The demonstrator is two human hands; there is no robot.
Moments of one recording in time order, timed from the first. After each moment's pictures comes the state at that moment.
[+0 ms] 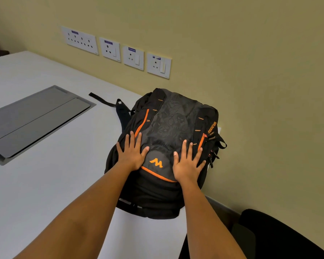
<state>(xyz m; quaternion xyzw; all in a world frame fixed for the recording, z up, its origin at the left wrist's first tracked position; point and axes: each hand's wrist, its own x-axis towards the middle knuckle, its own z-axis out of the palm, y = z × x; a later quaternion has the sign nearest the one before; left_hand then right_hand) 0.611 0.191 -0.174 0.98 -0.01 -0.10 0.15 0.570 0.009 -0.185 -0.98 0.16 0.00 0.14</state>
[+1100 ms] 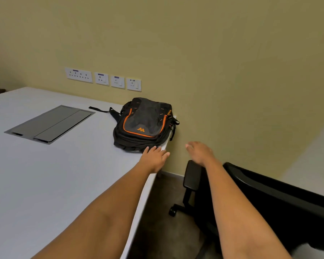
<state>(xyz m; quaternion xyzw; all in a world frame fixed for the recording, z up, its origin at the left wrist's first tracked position) 0.212 0.158 -0.039 0.95 -0.27 -0.09 0.12 0.170 -0.024 -0.005 -0.98 0.12 0.00 0.13</state>
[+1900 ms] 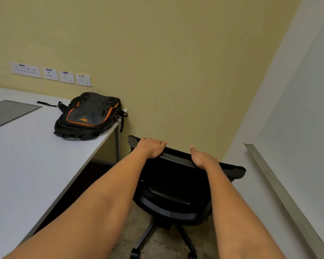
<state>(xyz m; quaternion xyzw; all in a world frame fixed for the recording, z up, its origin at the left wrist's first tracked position) 0.023 -0.093 0.021 0.94 -0.31 -0.12 0.08 -0.080 -0.264 0.021 -0.93 0.31 0.10 0.16</state>
